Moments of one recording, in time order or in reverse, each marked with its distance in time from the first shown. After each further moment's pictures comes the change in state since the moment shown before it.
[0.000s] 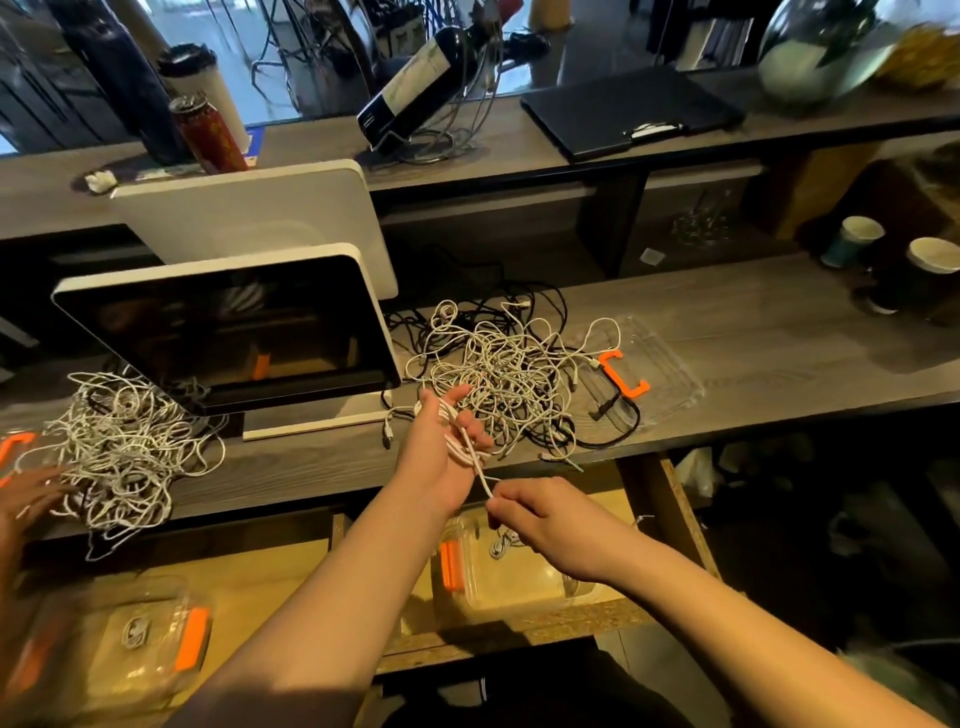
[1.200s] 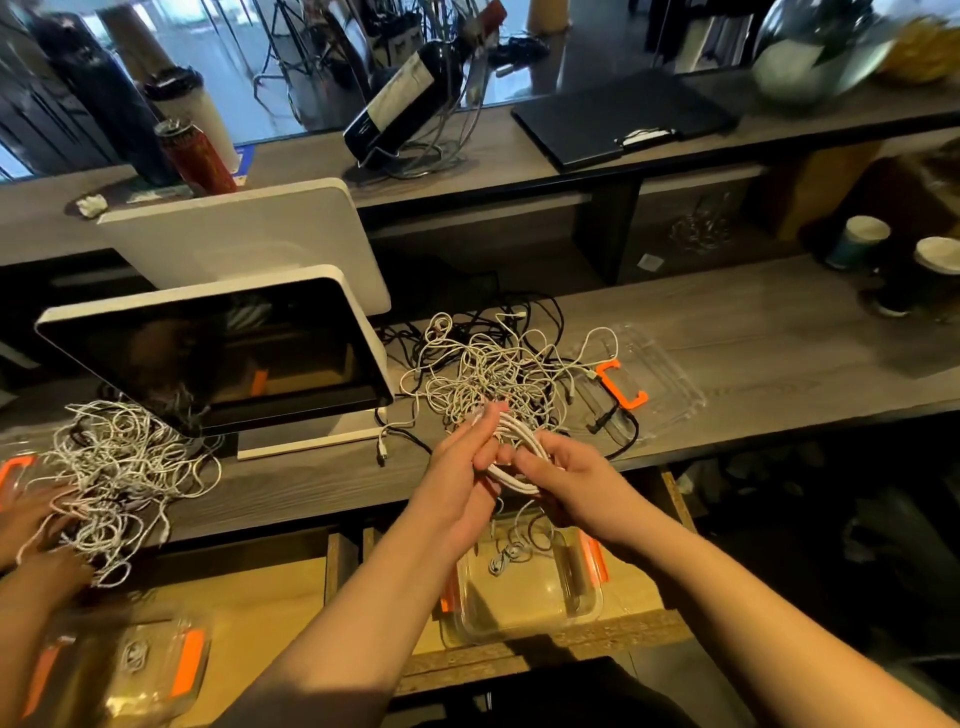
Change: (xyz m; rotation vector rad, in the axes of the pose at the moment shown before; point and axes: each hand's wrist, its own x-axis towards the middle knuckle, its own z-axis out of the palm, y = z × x) left_hand -0.013 -0.020 0.024 0.106 -0.182 0.017; right_hand 0.019 0.035 -0.039 0.703 0.154 -0.040
